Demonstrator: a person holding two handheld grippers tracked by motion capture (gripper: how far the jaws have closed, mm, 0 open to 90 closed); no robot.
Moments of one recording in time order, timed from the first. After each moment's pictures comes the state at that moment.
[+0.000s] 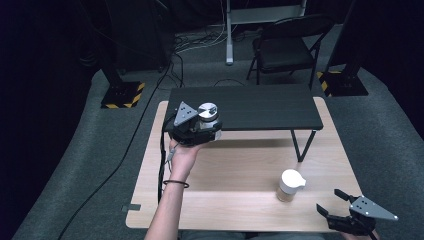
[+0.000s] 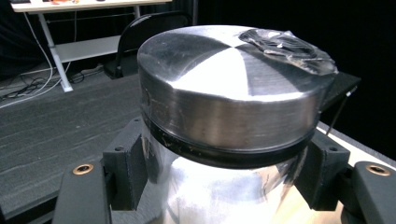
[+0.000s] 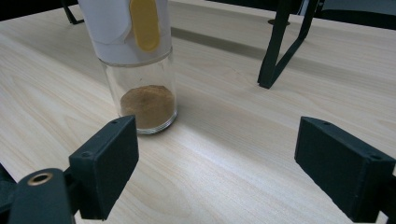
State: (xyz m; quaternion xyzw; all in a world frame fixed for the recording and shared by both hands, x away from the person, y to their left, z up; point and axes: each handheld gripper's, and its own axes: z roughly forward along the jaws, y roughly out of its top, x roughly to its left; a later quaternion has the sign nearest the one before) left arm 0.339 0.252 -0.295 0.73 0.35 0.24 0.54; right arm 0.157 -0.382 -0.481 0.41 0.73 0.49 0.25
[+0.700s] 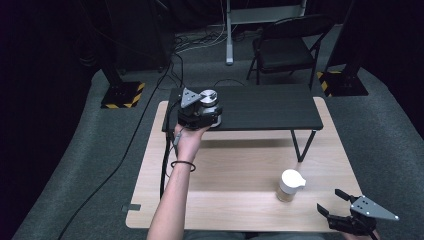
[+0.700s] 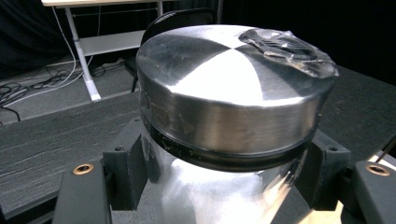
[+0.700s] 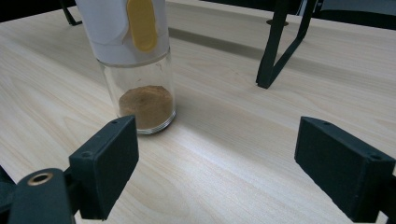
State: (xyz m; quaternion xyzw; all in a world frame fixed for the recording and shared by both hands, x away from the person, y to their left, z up) left arm 0.377 0.233 -0.292 0.72 0.39 0.25 0.52; right arm 0.157 -0.384 -0.482 0.41 0.72 0.49 0.25
